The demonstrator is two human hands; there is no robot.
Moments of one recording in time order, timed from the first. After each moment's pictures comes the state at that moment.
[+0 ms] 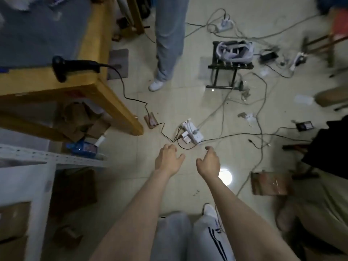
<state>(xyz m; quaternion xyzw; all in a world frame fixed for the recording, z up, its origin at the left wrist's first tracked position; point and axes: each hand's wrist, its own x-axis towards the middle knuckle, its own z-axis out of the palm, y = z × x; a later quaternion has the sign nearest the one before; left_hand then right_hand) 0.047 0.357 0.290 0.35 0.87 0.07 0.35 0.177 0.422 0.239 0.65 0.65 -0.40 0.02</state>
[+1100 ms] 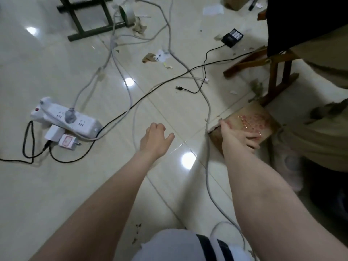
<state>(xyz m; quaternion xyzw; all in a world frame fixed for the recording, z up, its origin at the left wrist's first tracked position) 0.295 0.550 -0.277 0.63 0.70 0.04 0.33 0.533 0.584 -0.299 0.95 0.02 -0.24 -0.20</state>
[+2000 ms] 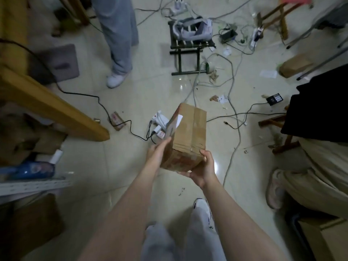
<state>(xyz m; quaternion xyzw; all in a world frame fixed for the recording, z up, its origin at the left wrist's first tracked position) 0.092 0.391 0.171 0.05 0.73 0.36 0.57 0.255 0.414 0.141 0.52 0.07 -0.81 -0.27</state>
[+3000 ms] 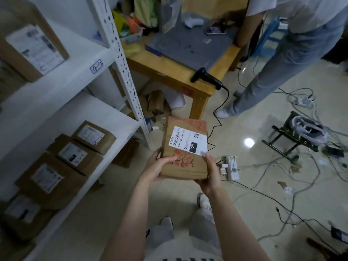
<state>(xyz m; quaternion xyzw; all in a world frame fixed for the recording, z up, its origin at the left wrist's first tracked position) -0.046 0.061 0.449 -0.14 0.68 0.59 0.41 0.048 0.228 0.419 0.36 0.39 -0.85 0.04</state>
